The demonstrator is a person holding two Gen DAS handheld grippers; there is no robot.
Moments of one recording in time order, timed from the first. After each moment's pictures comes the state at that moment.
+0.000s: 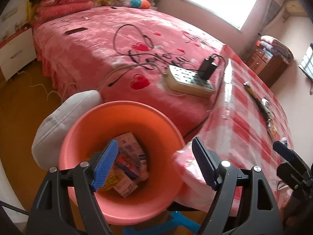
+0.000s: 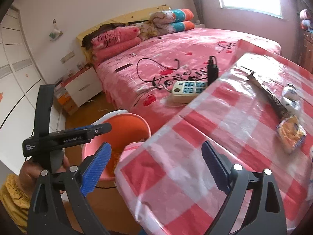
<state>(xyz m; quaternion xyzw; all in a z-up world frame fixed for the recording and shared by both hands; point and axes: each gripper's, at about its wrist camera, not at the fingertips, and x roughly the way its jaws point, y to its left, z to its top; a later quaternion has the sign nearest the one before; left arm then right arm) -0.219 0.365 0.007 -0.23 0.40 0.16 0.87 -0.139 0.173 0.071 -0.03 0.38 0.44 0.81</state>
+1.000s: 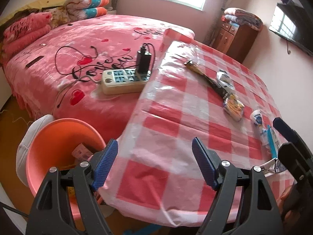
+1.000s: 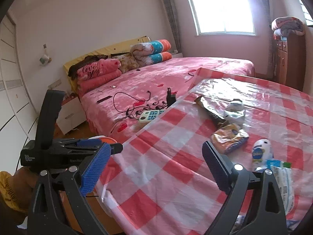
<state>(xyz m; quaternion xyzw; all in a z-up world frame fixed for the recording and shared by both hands) -0.163 0.240 0.042 -0.13 0.41 0.06 0.90 -0.147 0.058 0.102 0.02 0.29 0.38 0.88</state>
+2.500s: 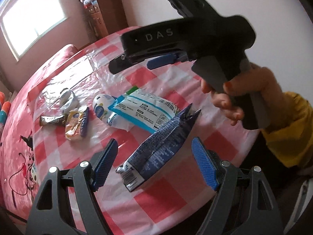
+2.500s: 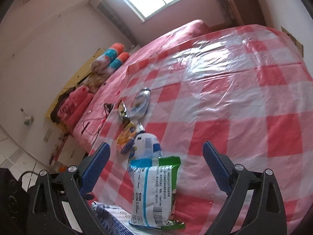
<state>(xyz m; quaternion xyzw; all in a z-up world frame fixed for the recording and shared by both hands) -0.148 -0.039 0.059 0.22 0.42 -0.26 0.84 -0.038 -0.144 0.058 0.21 0.41 0.29 0.84</state>
